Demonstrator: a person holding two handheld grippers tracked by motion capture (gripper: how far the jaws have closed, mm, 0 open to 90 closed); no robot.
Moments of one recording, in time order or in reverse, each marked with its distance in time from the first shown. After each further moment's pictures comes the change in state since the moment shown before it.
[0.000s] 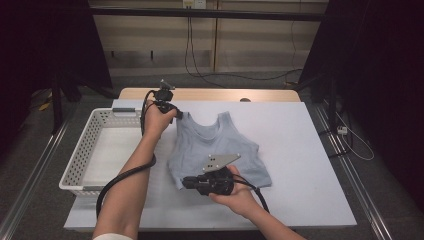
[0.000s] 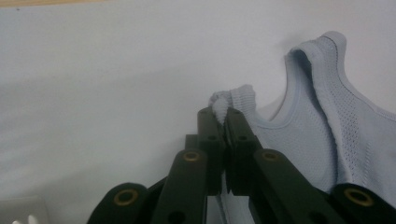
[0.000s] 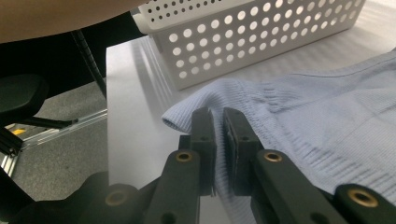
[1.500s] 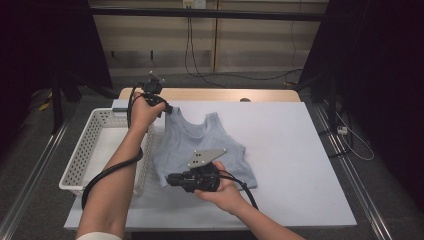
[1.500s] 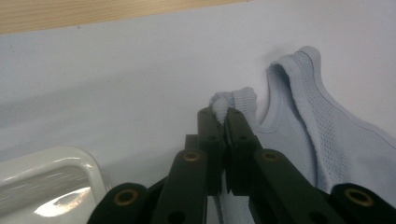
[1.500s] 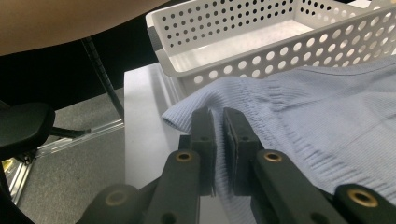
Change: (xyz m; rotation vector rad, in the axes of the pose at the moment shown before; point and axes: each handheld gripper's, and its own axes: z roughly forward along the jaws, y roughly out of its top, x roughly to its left) left arm 0.017 0.012 -0.036 0.020 0.025 0.019; right arm 0.012 0.028 0.022 -0.040 0.052 -0.017
